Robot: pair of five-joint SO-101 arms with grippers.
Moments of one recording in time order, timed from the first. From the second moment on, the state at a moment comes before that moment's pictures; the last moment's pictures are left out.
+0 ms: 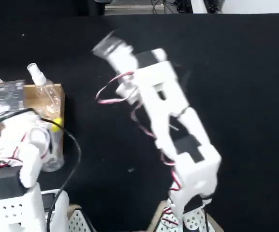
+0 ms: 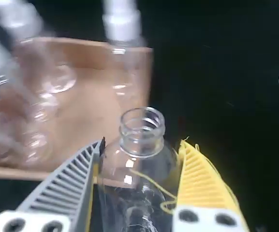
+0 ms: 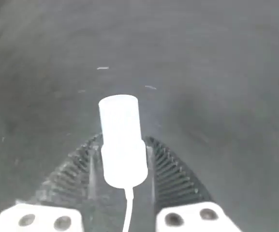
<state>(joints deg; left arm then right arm) -15.3 -72.0 41.6 80.2 -3.7 -19.9 18.9 -19.2 84.0 22.9</state>
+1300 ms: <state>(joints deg) 15.3 -72.7 96.0 -32.8 -3.6 -17.4 -27.0 -19.6 58.8 -7.9</state>
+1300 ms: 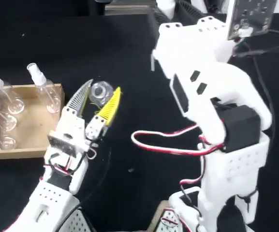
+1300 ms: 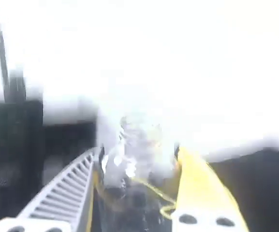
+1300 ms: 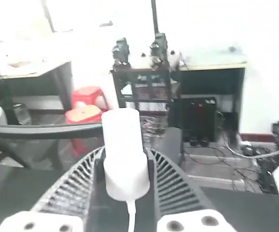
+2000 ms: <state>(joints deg) 18.3 -72.0 96.0 -36.6 -3.6 -35.6 -27.1 -11.5 47.7 -8.0</state>
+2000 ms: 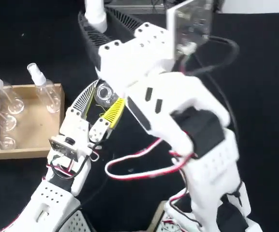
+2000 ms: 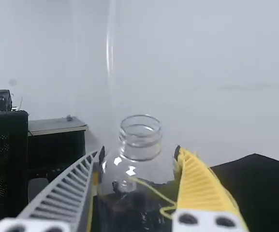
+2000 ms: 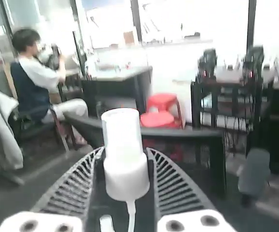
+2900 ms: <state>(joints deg) 18.3 -72.0 96.0 -36.6 -3.6 -38.9 -38.1 0.5 43.5 -5.6</state>
